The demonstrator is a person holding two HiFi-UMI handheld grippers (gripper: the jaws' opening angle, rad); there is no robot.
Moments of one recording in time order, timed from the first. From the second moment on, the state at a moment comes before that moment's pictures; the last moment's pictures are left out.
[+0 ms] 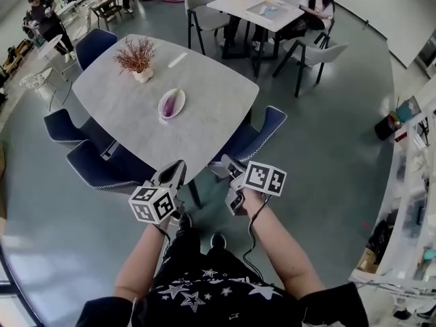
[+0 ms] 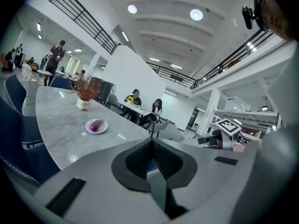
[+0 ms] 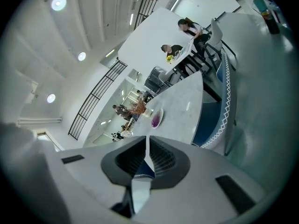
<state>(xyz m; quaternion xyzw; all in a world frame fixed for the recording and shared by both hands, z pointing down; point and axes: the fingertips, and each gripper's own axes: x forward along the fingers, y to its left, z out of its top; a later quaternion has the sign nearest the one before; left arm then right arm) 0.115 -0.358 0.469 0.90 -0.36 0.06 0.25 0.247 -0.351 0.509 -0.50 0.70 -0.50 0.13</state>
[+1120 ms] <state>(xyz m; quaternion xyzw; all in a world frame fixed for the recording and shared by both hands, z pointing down) -0.041 -0.189 0.455 0.90 -0.35 0.03 0.24 0.066 -0.193 0.467 -0.48 0.77 -0.41 0.09</state>
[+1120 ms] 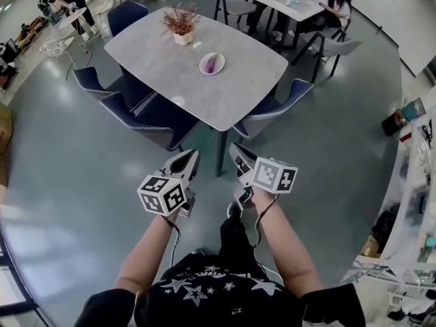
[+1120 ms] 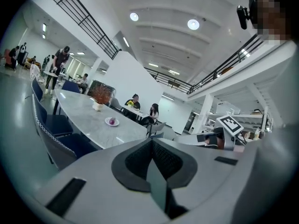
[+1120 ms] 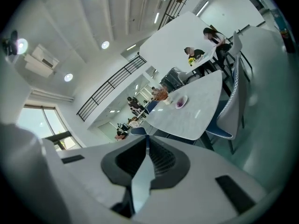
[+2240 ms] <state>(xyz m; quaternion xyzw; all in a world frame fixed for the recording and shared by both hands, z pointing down) -0.141 -0.023 0.390 0.94 -0.30 -0.02 0.18 -0.055 -0.010 0.403 -0.54 0.79 -0.29 0.04</state>
